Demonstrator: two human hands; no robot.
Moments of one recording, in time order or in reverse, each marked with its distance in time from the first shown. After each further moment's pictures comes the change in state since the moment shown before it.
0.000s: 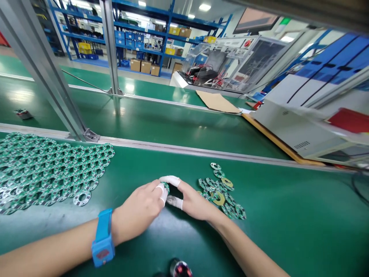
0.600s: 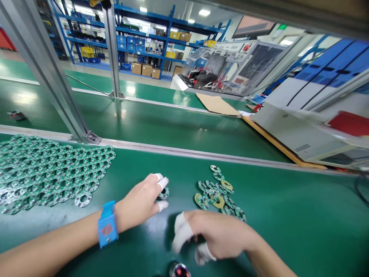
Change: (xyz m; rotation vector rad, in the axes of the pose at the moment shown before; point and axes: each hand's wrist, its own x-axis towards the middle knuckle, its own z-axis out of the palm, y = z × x) left_hand 0.013 -0.012 0.007 -0.255 0.023 -0.247; right_hand -0.026 -0.046 -0.025 -0.156 -0.597 -0.051
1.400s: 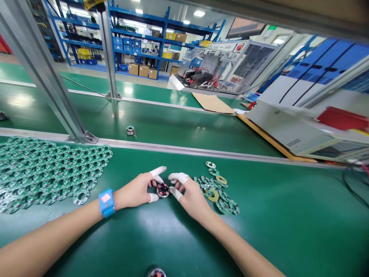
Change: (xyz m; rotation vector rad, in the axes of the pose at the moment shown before) left_hand 0.005 -0.020 0.008 -0.720 -0.184 -0.134; right_hand 0.027 0.042 0.026 -0.147 0.900 0.234
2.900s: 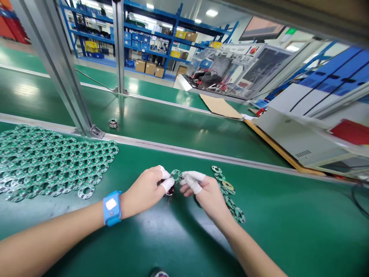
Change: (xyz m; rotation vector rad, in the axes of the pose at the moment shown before) left_hand -0.001 0.033 -0.001 0.247 0.291 0.096; right_hand 0.015 -0.023 -0.015 0.529 0.034 0.341
